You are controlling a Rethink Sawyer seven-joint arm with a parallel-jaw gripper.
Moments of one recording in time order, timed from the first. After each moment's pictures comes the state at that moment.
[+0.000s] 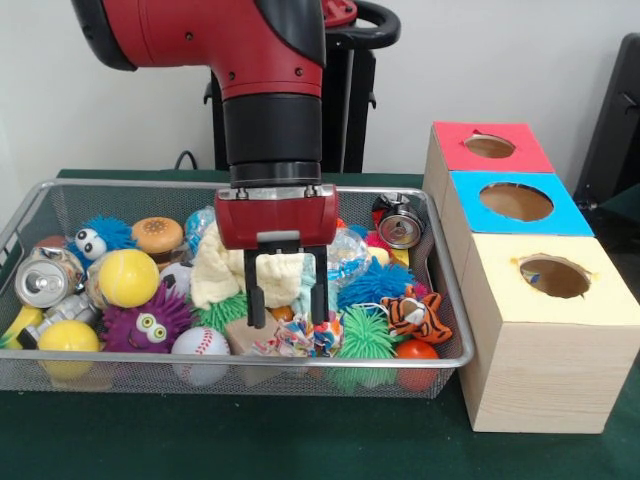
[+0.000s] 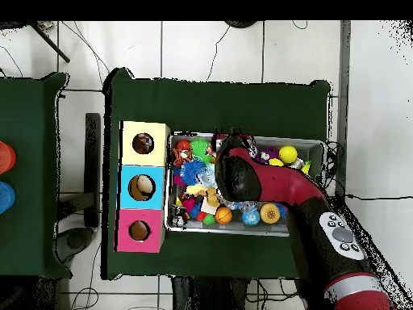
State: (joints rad) arm -0.56 -0.57 0.32 1.67 -0.30 0.00 1.58
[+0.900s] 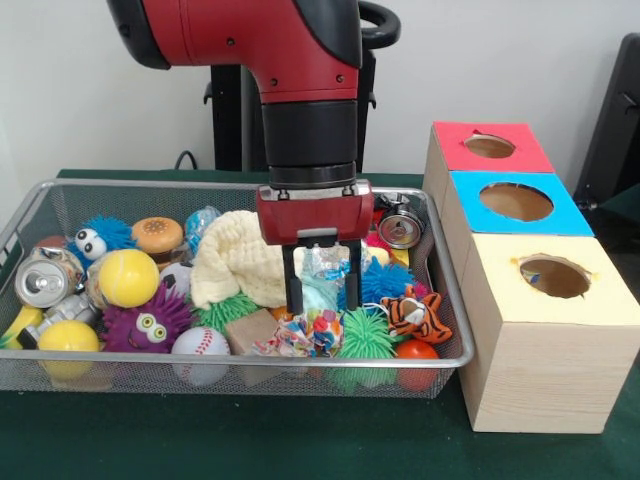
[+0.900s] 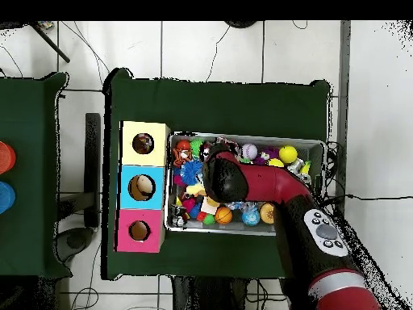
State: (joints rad) arm -0.50 -0.58 0.29 1.68 -0.30 0.14 1.58
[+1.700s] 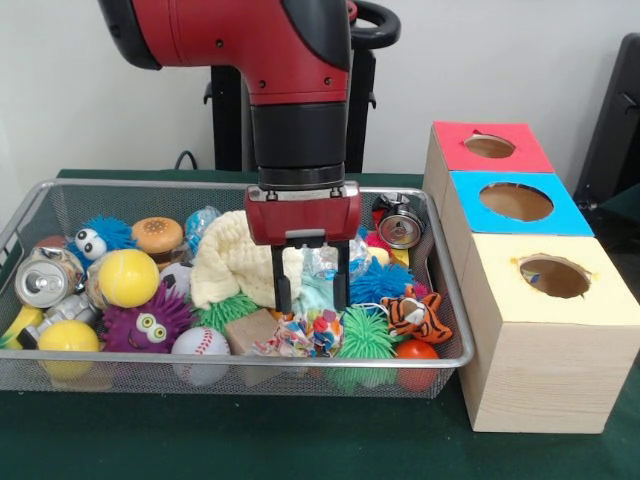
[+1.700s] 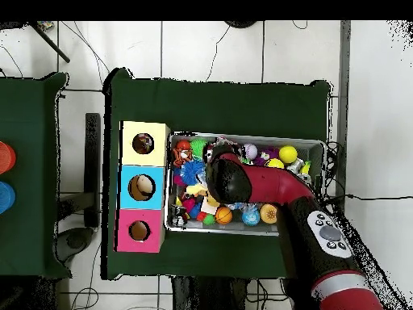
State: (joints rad) arm -0.51 -0.57 0.28 1.68 -0.30 0.14 1.58
